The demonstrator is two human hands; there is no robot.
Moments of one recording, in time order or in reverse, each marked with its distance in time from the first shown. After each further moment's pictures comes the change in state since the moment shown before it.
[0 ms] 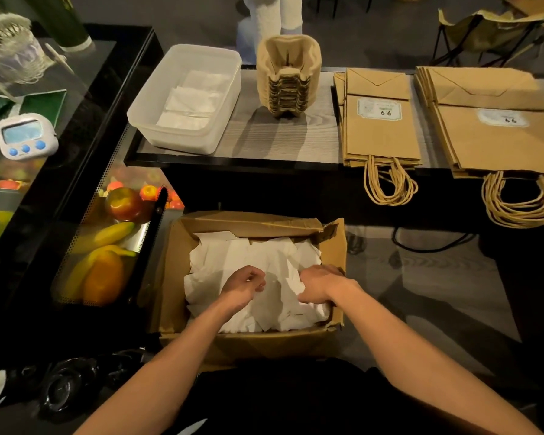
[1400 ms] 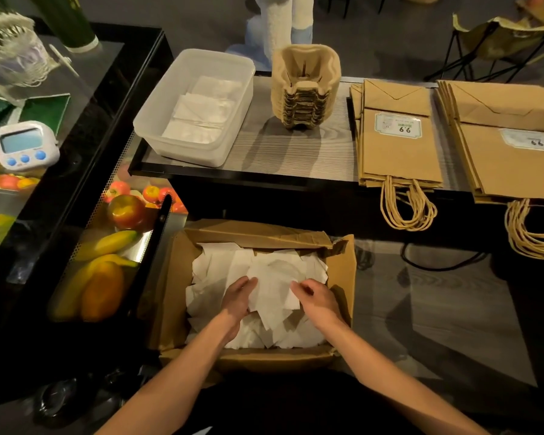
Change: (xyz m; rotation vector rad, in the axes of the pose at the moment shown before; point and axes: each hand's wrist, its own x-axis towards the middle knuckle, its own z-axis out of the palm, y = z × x) left_hand 0.022 -0.011 -0.001 -0.517 0.115 -0.151; right_hand 0.025 -0.018 0.037 1.006 0.292 0.209
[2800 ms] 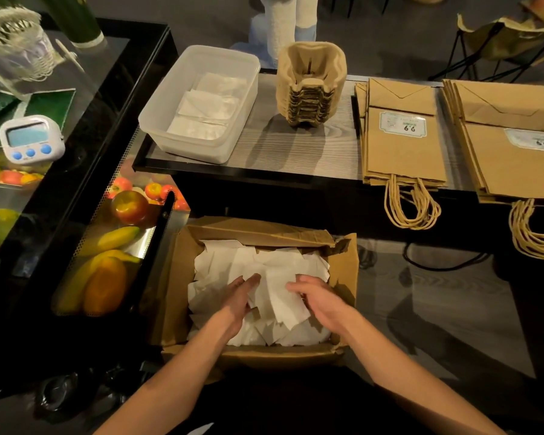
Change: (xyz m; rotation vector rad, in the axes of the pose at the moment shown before) left_hand 0.003 -0.002 -0.005 -0.100 0.014 -0.130; right_hand -0.014 -0.021 -0.015 0.650 -0.418 0.051
